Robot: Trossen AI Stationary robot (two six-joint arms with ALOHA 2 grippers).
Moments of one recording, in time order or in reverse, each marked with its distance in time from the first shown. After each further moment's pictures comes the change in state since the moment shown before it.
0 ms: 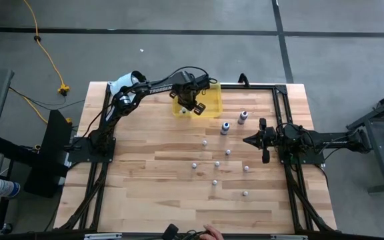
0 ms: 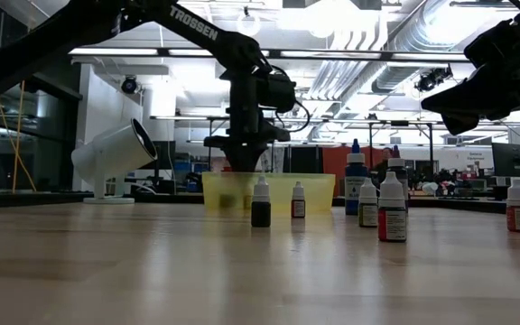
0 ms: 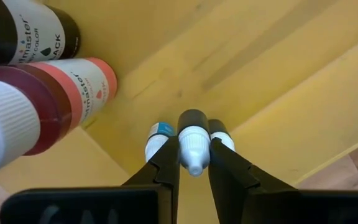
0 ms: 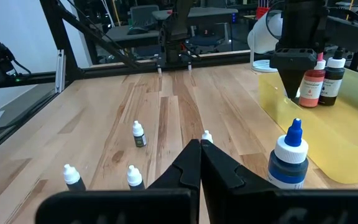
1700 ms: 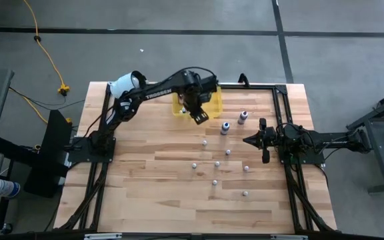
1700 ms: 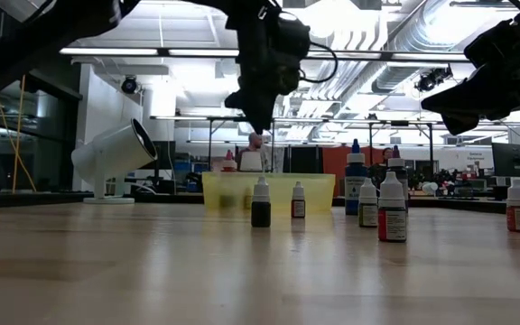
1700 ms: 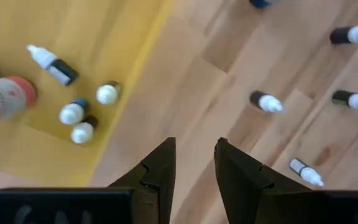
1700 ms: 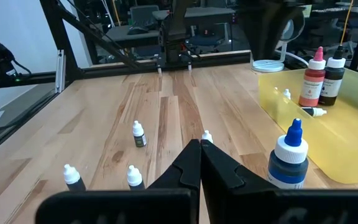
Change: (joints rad) left arm -0.137 -0.012 0.311 -0.282 0.153 0.270; right arm 0.000 0.000 0.000 0.000 0.000 0.000
